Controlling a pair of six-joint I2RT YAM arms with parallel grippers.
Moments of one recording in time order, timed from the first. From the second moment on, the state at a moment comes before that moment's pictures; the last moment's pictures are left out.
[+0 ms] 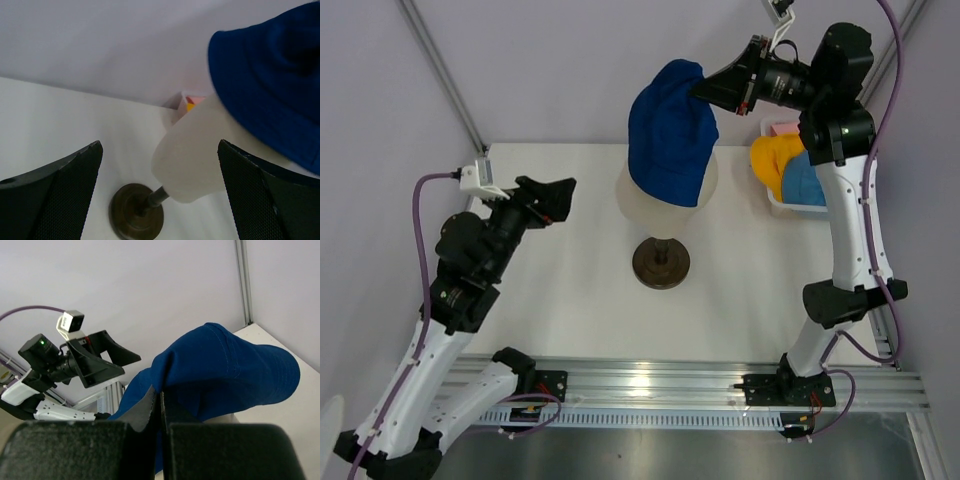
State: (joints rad) left arm -0.43 0.73 1.02 -0.24 -0.14 -0.51; right arm 0.26 1.77 2.42 -0.47 -1.00 0.49
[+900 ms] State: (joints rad) left arm -0.36 1.18 1.19 0.21 0.33 -0.86; right arm 0.43 1.79 2.33 -0.63 -0.72 0.25
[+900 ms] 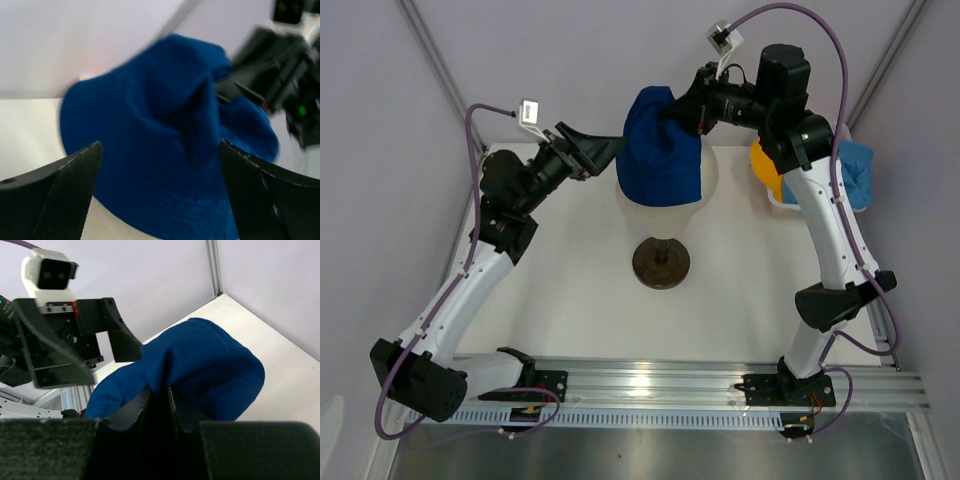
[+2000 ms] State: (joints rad) left arm -0.54 1.42 1.68 -0.20 0.40 -0.16; right arm 0.45 1.70 2.28 -0.57 -0.67 0.27
